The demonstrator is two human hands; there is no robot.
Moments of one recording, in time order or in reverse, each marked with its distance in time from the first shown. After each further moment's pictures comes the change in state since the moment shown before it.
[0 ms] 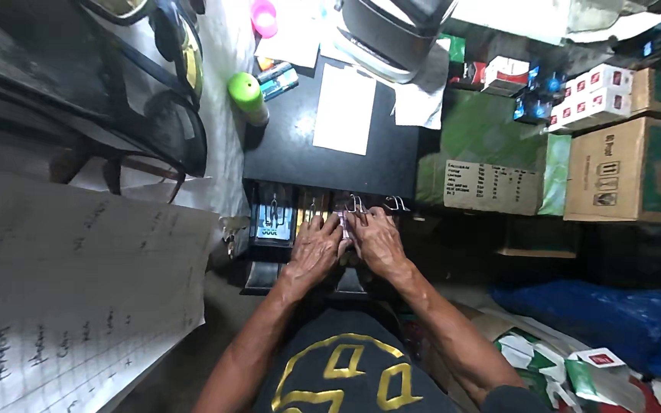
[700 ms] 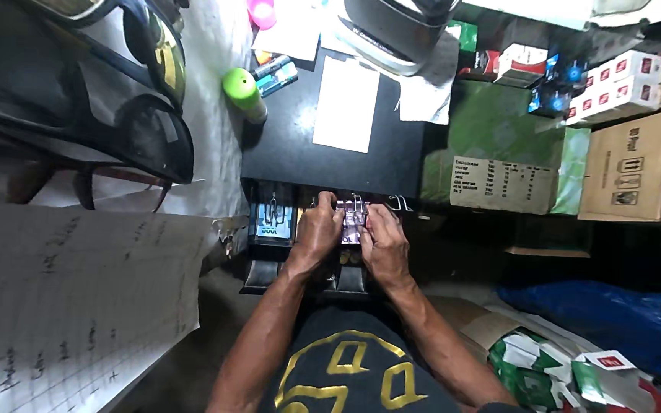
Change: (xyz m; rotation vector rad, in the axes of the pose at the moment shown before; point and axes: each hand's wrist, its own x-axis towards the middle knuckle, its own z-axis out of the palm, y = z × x) left_hand 0.031 0.006 -0.014 -0.420 0.189 -0.413; right_hand -0.014 -0.007 0.016 0.266 0.429 0.156
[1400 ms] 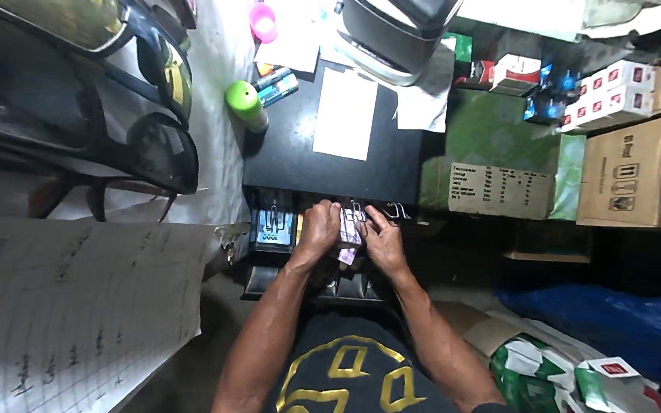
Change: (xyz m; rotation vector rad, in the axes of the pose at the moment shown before) left_hand 0.016 0.004 -0.003 -0.179 -0.071 -0.153; right_hand 0.026 0.005 -0.001 0.557 -0.224 0.519
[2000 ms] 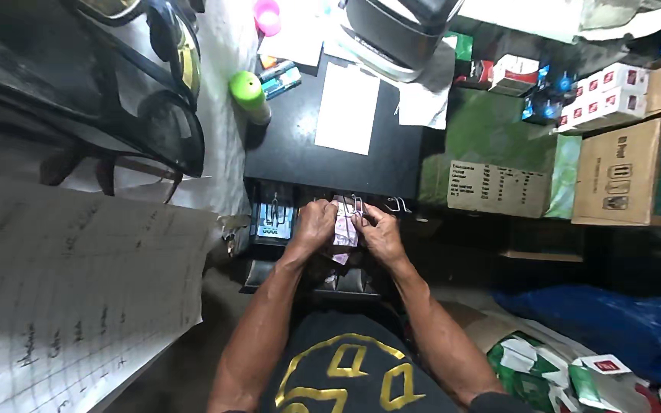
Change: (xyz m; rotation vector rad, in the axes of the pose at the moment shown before) left_hand -0.014 -0.011 -0.014 -0.127 -0.081 -0.035; right_hand 0.004 -0.002 0.001 0.067 -0.097 -0.028
